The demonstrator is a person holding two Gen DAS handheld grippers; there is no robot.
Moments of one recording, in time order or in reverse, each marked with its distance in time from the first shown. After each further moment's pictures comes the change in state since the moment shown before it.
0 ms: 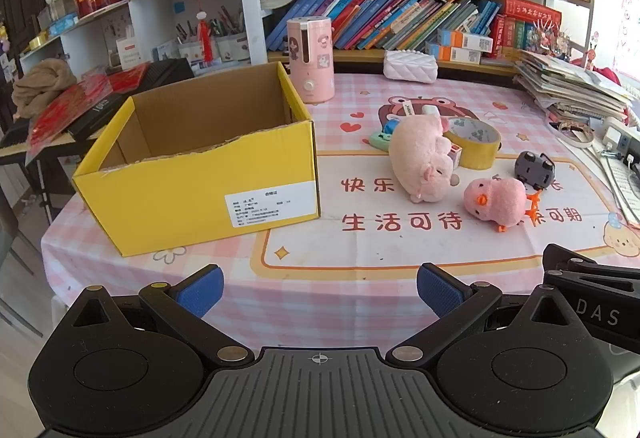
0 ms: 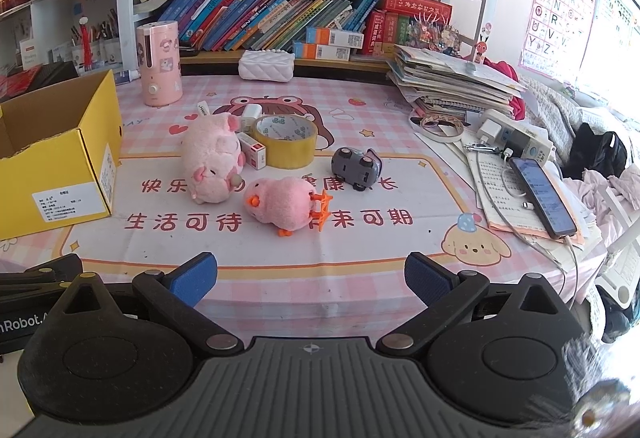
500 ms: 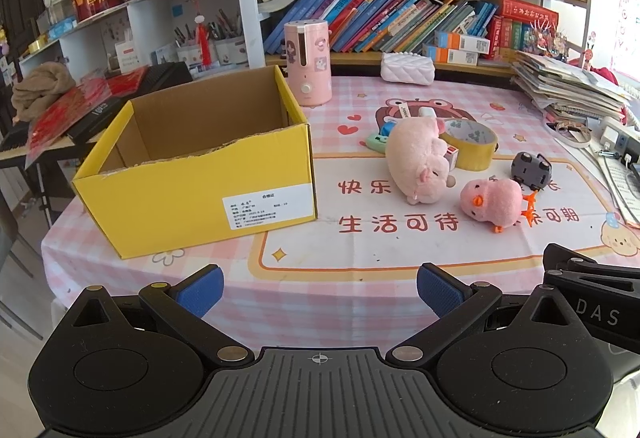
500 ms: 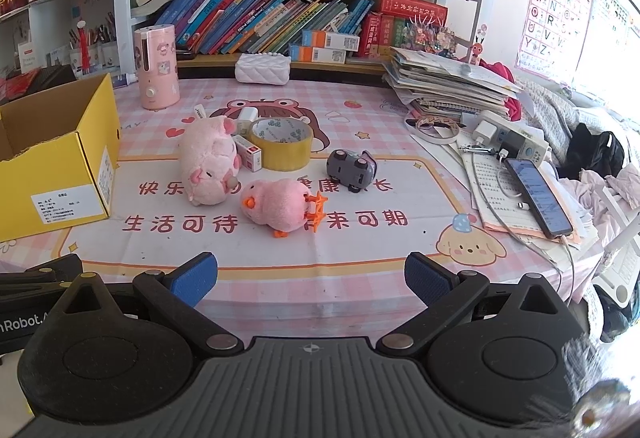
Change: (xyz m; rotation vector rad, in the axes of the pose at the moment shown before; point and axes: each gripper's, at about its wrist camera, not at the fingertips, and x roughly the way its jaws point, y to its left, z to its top) left arm -0.003 -0.003 0.000 0.006 -0.005 0.002; right arm -0.005 -0.003 -0.001 0.004 -0.005 0.000
